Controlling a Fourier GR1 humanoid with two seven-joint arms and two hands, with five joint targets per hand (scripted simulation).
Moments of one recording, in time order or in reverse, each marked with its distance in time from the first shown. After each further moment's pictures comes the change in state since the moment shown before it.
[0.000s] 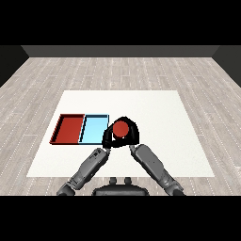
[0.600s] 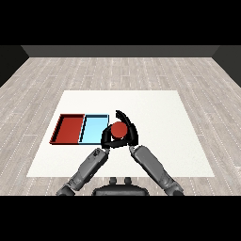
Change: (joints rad) left arm 0.014 0.004 0.012 -0.020 -0.012 0.014 -0.044; right arm 0.019 0.000 0.018 0.005 0.073 -0.016 0.095
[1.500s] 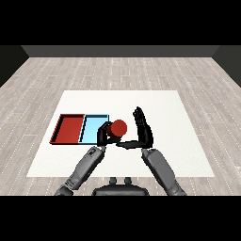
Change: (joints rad) left arm 0.006 0.024 0.074 -0.039 -0.060 -0.011 0.027; right arm 0.145 -0.064 -0.113 -0.209 -0.008 0.109 0.054
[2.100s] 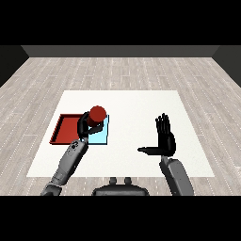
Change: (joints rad) left arm -0.031 0.185 0.195 -0.055 -0.022 -0.043 0.119; right arm 0.249 -0.125 -0.171 -0.167 -0.109 0.139 -0.050
